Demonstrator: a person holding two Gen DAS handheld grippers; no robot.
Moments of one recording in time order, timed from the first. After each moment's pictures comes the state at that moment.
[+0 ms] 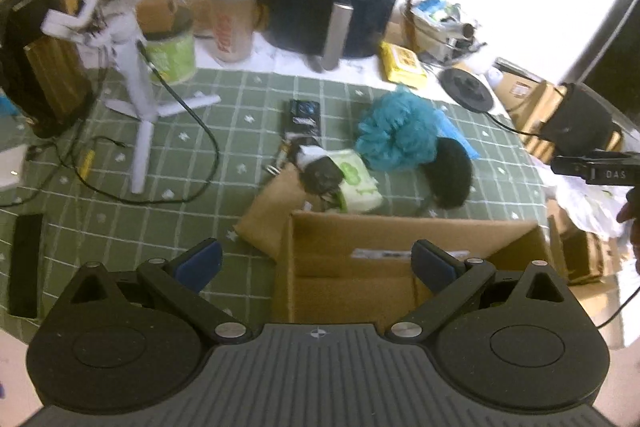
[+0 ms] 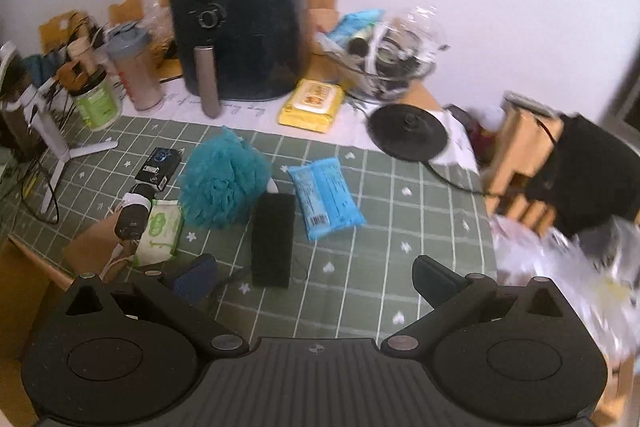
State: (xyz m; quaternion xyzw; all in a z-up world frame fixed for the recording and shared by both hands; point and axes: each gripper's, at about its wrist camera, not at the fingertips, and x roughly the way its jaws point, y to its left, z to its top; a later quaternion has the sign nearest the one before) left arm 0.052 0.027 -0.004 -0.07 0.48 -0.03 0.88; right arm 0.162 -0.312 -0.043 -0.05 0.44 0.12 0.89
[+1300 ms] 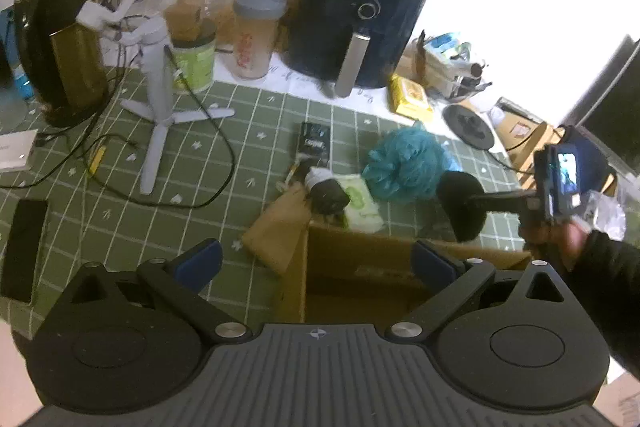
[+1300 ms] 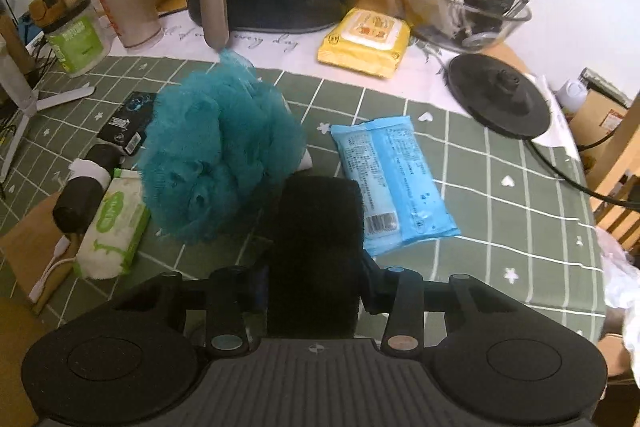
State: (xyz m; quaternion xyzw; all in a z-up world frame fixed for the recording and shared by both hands) left arm 0.043 0.047 0.002 -0.12 0.45 -0.03 0.89; right arm 0.244 -0.265 -0.167 -0.07 0.49 0.16 0.85
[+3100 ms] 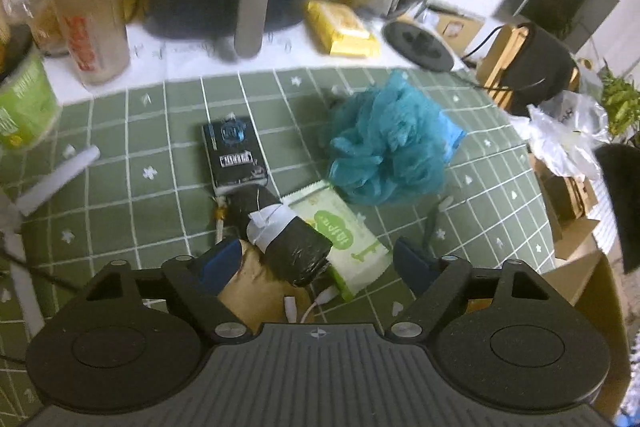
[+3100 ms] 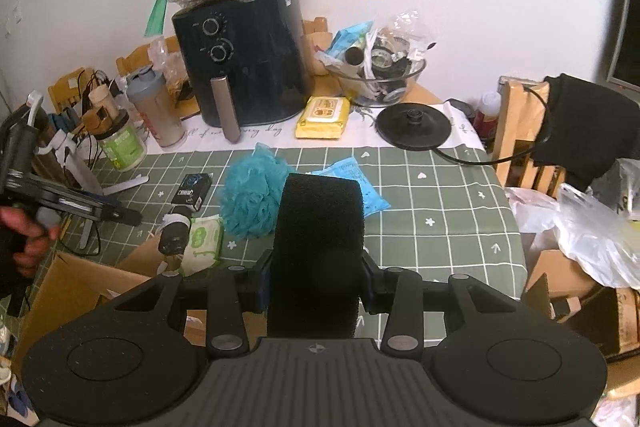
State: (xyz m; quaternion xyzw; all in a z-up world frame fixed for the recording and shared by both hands) left arm 0.215 0.031 -0.101 -0.02 0.52 -0.23 0.82; right arm 0.082 -0.329 -0.030 0.05 0.40 0.10 0.91
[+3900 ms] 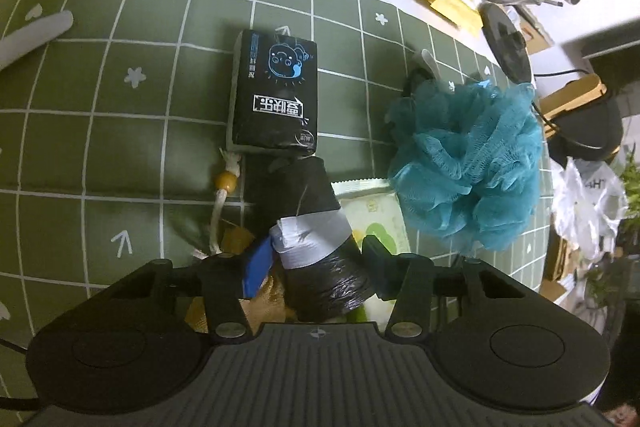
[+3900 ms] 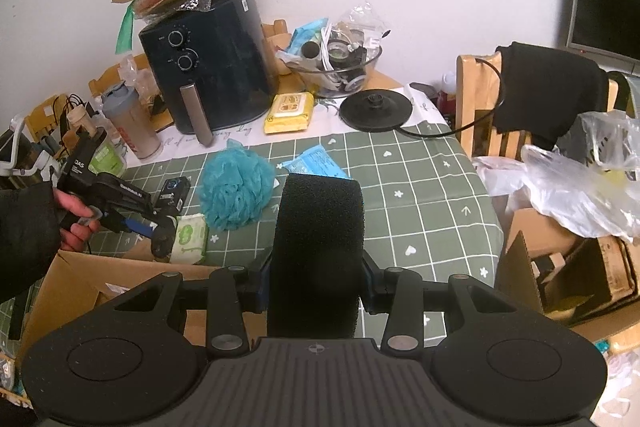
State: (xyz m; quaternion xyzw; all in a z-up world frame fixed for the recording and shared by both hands) left arm 0.285 0.047 -0.181 -0.17 0.65 -0.16 0.72; right arm 0.049 -0.344 -0.037 0.09 0.41 0.05 0.91
